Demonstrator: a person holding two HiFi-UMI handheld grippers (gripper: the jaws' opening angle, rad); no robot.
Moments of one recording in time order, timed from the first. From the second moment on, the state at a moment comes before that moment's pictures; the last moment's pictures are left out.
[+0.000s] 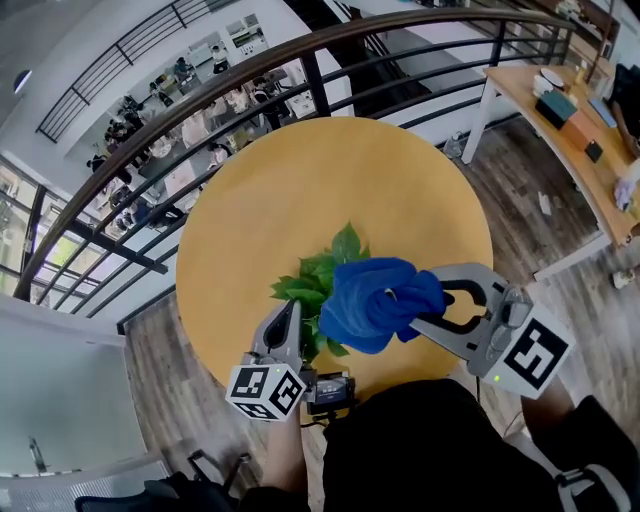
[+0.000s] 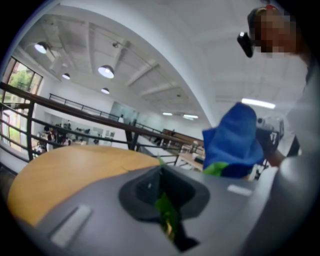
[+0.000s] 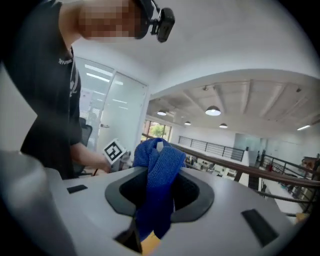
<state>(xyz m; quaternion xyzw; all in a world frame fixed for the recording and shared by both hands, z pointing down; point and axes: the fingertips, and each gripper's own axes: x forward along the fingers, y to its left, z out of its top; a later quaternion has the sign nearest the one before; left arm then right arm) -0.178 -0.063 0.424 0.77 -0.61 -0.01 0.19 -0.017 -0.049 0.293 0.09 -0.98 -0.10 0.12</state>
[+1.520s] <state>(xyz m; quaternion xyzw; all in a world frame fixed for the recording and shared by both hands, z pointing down) -0.180 -0.056 0.432 0.77 -0.61 -0.01 0.20 0.062 -0.066 0.466 0.14 -0.93 0.02 0.33</state>
